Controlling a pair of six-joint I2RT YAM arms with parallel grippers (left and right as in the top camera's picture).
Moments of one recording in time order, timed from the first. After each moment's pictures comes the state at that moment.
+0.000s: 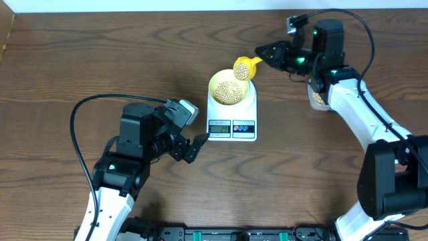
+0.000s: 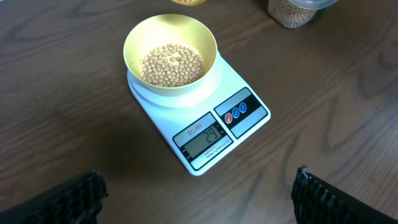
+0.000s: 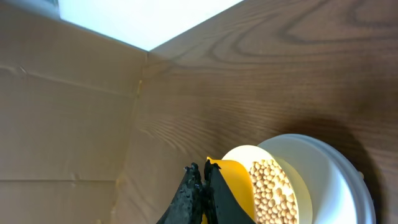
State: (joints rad) left arm -0.24 0.97 0.76 -0.53 0.44 0.27; right arm 0.18 1.81 1.28 0.01 -0.77 0.67
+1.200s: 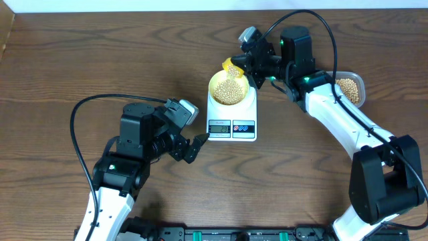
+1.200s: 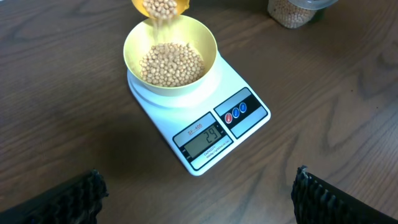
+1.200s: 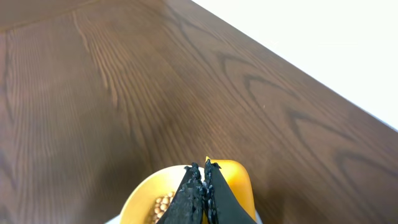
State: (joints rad) left arm -0.24 0.97 0.76 -0.53 0.44 0.27; right arm 0.34 1.81 1.28 0.00 -0.64 -0.30
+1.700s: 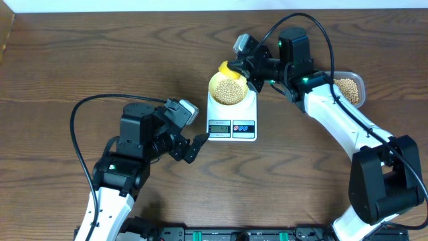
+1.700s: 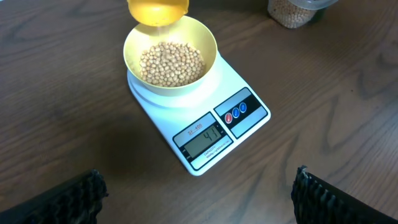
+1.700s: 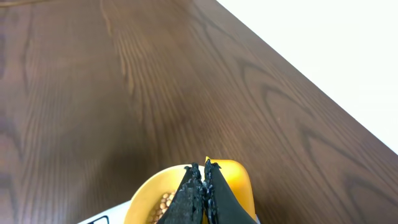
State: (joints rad) left arm -0.24 0.97 0.76 -0.53 0.44 0.27; right arm 0.35 1.81 1.28 -0.03 -0.71 -0.44
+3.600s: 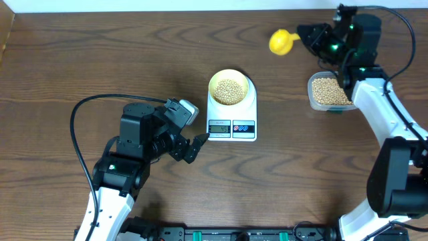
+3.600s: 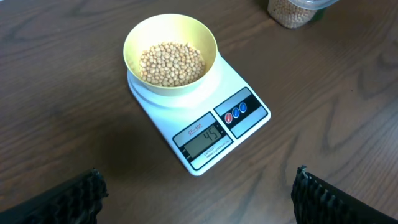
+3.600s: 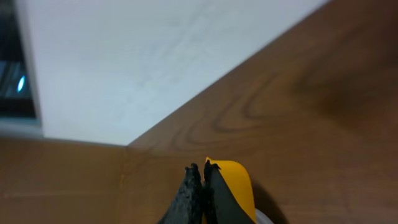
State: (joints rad) left arm -0.24 0.97 0.76 -0.53 0.44 0.27; right arm -0.01 1.80 1.28 0.11 -0.58 0.85
